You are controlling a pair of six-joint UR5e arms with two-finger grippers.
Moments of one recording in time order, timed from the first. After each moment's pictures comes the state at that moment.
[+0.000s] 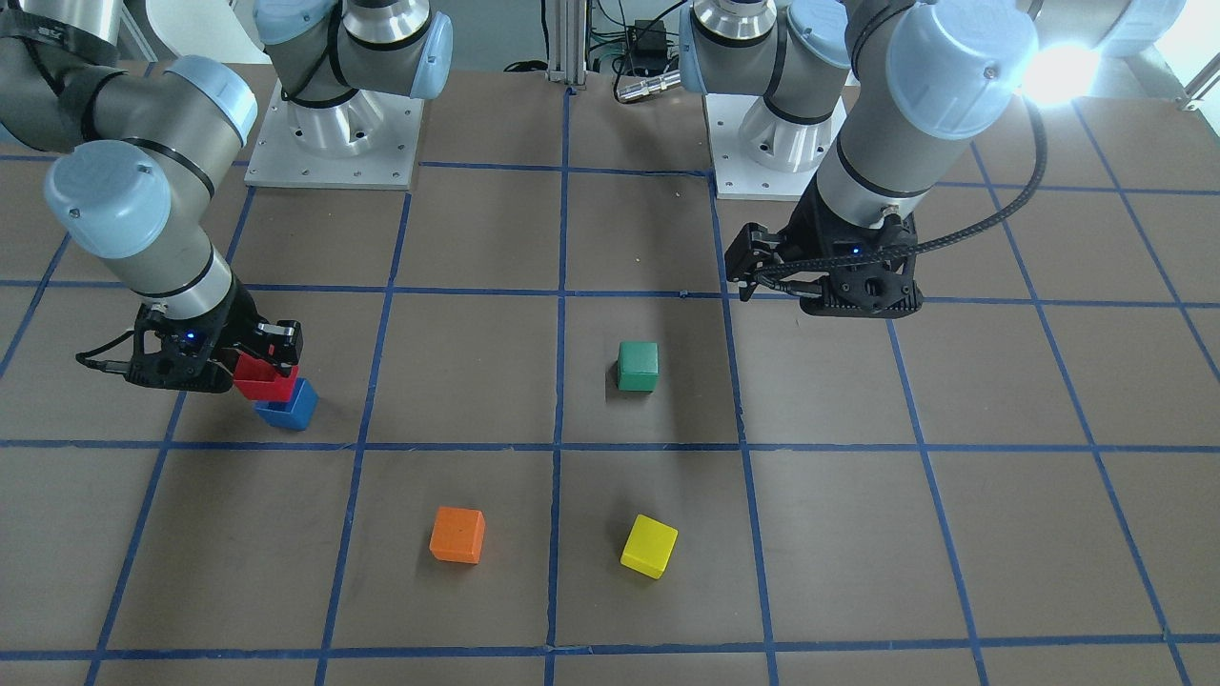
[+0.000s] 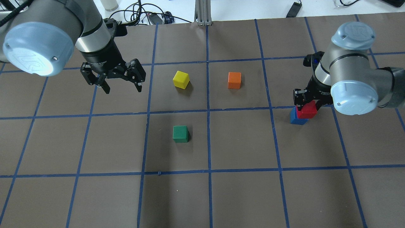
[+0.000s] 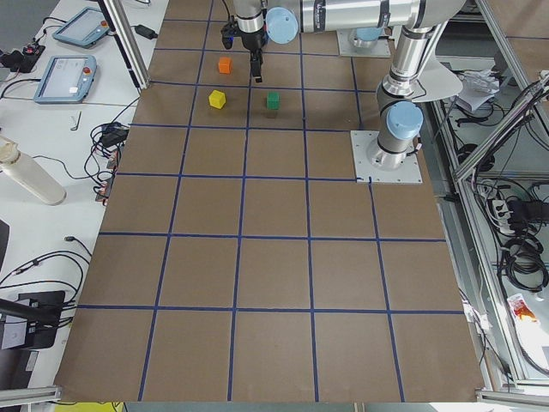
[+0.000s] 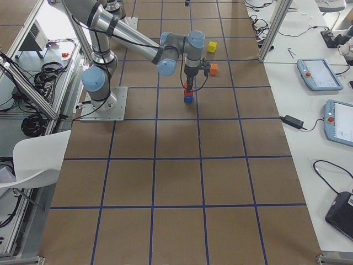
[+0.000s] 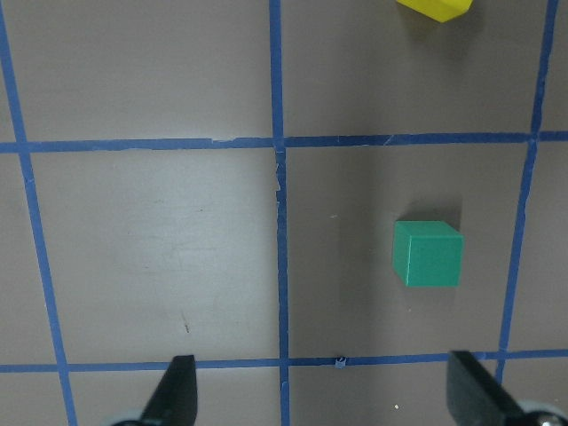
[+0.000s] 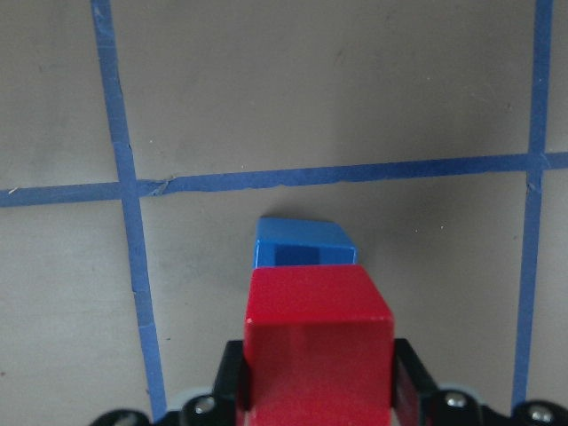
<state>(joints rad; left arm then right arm) -1.59 -1.67 -1.60 -1.57 1.55 -0.02 1.39 -1.42 1.98 -2.09 -1.62 -0.12</state>
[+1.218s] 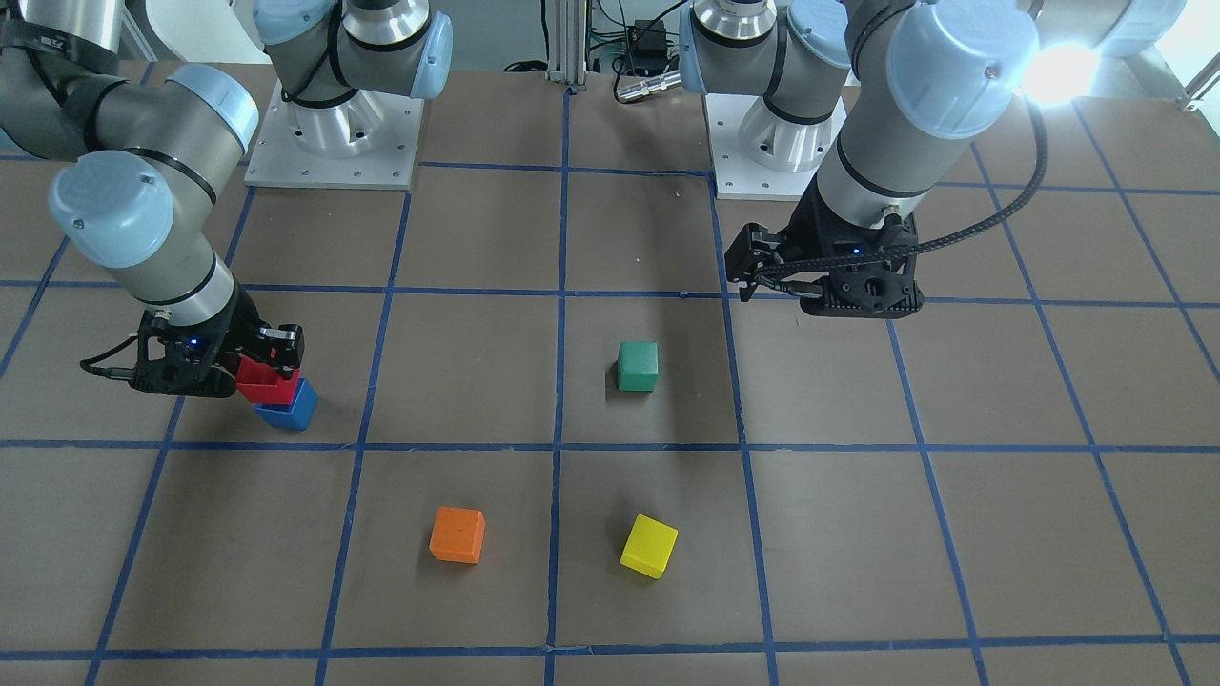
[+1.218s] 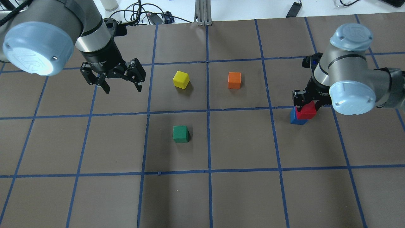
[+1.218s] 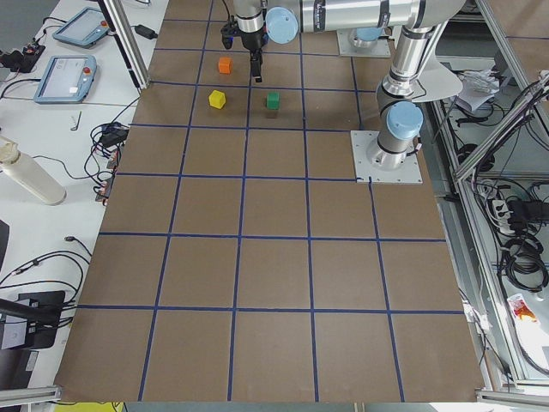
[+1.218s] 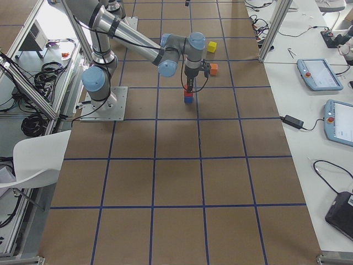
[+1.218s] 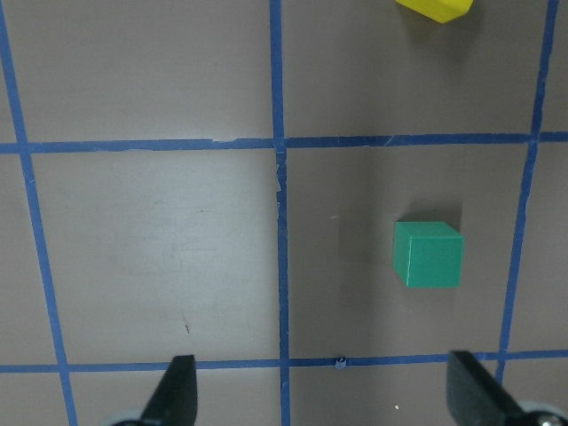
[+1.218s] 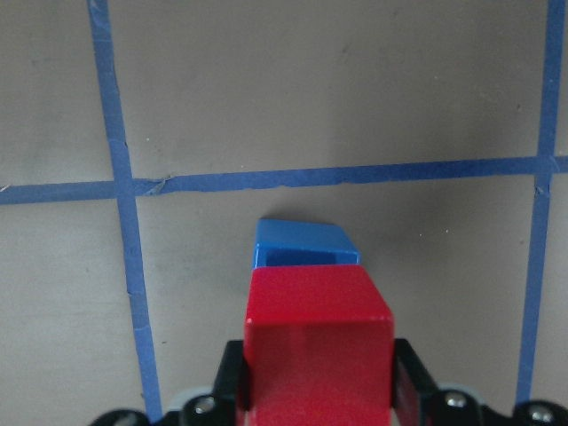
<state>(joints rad) -1.59 -1.67 -1.59 -1.57 1.55 -0.02 1.39 -1.41 1.98 -2.09 -1.62 -0.14</state>
